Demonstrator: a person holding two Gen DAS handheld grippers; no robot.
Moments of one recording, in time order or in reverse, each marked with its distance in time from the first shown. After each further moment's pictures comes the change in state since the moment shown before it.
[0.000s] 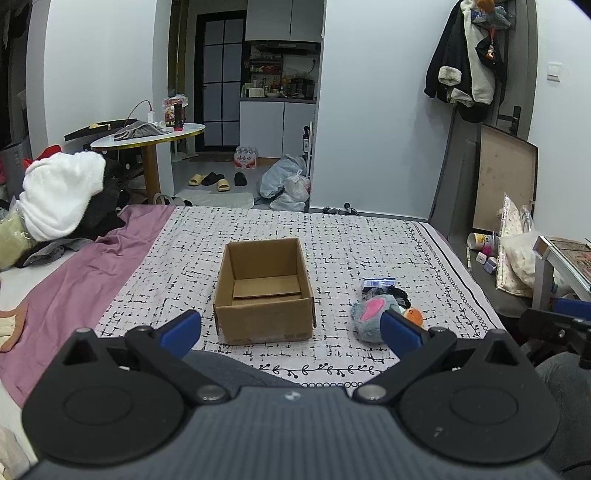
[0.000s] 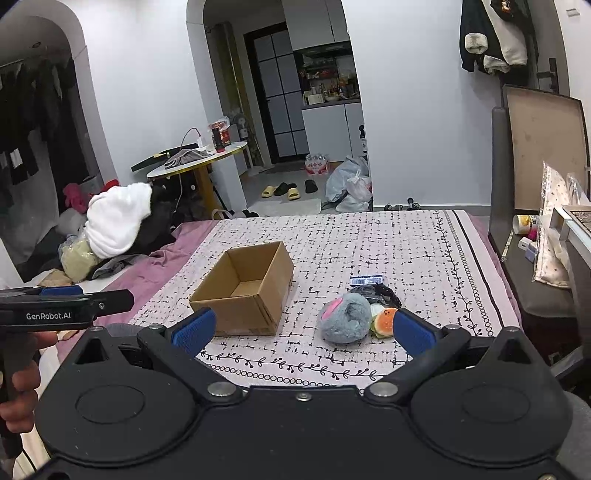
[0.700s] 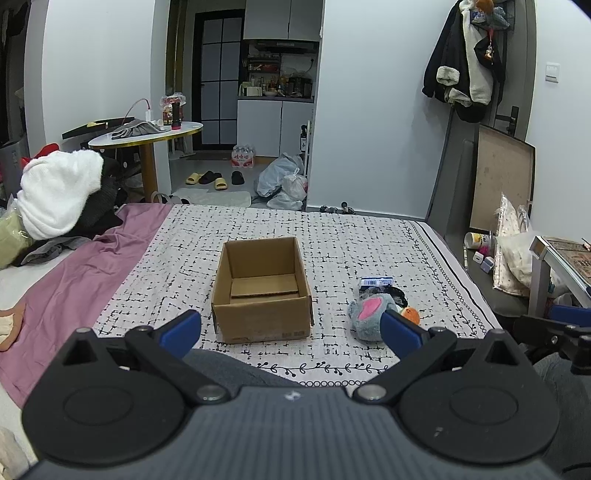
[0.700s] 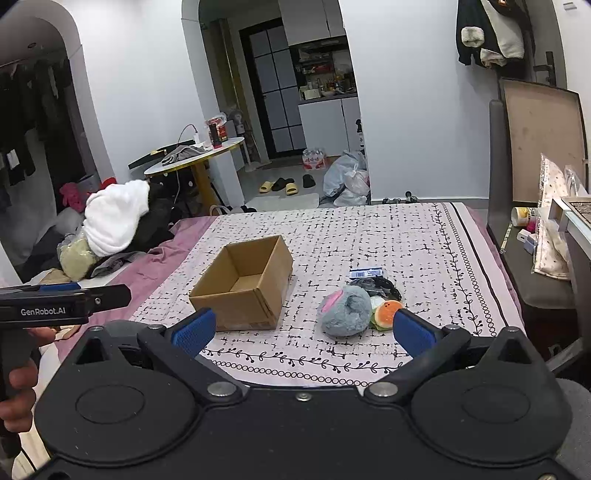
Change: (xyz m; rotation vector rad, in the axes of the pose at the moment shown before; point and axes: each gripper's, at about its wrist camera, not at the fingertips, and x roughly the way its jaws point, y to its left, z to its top) left arm 0.000 0.000 -0.002 -0.001 0.005 -0.009; right arm 0.002 -0.002 -0.005 0.010 0.012 -0.007
